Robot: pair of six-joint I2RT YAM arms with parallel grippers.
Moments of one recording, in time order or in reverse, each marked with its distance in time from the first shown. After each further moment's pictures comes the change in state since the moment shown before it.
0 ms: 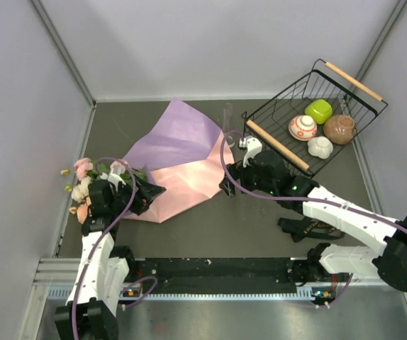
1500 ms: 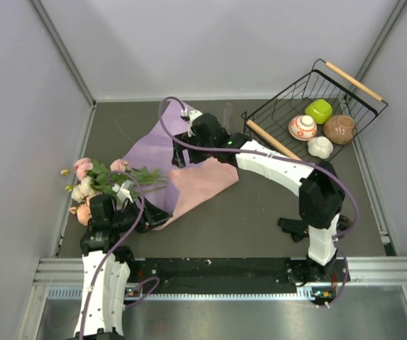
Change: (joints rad) left arm 0.000 -0.251 -0.027 -0.382 0.259 0.191; right arm 0.057 0.707 0.784 -0.139 -0.119 0.055
